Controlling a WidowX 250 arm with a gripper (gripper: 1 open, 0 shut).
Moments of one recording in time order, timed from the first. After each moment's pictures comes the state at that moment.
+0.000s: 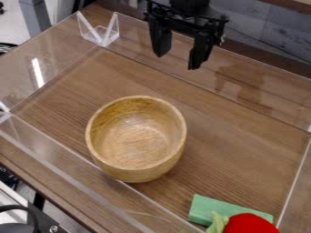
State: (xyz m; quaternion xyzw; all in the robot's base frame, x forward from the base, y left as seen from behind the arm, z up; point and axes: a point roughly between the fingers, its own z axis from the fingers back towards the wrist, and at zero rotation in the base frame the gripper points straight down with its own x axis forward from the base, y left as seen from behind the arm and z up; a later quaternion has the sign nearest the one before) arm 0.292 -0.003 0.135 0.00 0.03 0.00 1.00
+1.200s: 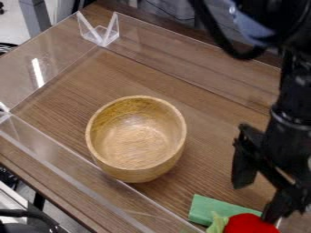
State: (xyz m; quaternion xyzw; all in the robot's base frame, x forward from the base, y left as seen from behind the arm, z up) arm 0.204 -0.153 0.057 -0.04 0.11 -0.27 0.96
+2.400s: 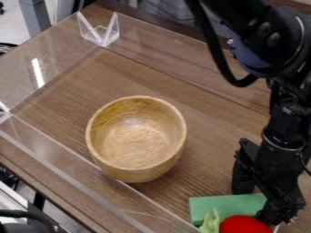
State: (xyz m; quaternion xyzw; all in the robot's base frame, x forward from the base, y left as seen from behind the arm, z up) arm 0.222 -0.152 0.018 -0.05 0.07 -0.31 0.95
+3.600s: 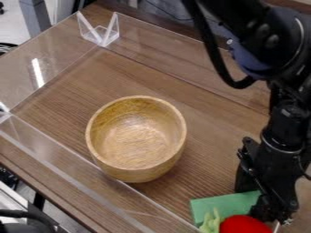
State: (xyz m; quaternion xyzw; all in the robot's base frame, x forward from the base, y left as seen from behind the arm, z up) arm 0.217 -0.153 0.019 -0.04 0.07 -0.38 0.92
